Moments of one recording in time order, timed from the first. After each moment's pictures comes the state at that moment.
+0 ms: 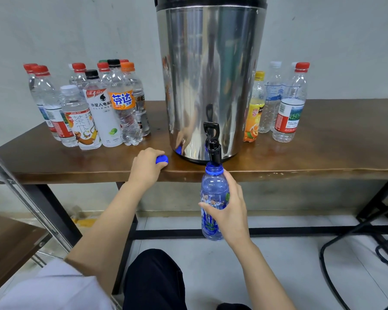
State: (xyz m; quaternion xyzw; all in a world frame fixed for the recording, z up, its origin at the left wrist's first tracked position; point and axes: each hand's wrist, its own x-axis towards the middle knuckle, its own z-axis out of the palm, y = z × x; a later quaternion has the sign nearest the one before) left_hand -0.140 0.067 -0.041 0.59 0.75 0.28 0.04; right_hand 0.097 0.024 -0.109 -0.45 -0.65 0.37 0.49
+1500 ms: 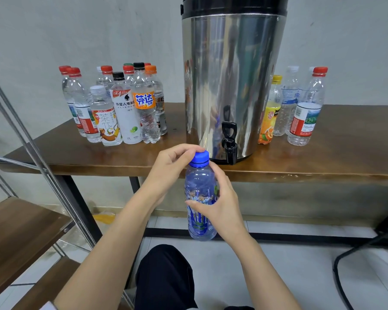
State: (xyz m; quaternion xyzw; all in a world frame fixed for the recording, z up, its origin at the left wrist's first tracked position) left_hand -0.087 -0.025 0.008 0.57 0.49 0.57 0.32; right_hand 0.058 -0.006 -0.070 -0.36 -0.71 0.39 0.46
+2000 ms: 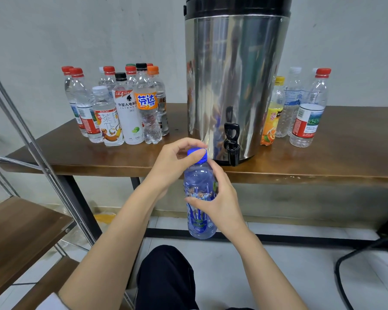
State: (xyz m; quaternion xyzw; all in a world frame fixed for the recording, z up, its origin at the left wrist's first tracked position) left_hand -0.089 -0.018 0.021 0.59 0.52 0.55 0.29; right_hand 0.054 0.000 -0.063 -0.36 -0.73 0.37 0.46
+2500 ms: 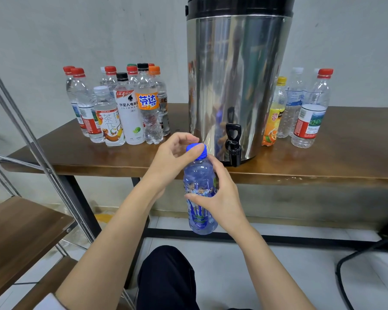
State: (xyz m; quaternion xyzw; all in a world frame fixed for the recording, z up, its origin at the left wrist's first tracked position) left_hand -0.093 -0.020 0.021 0.55 0.51 0.58 0.31; right_hand 0.051 0.007 -0.055 -0.33 -0.74 0.37 0.46
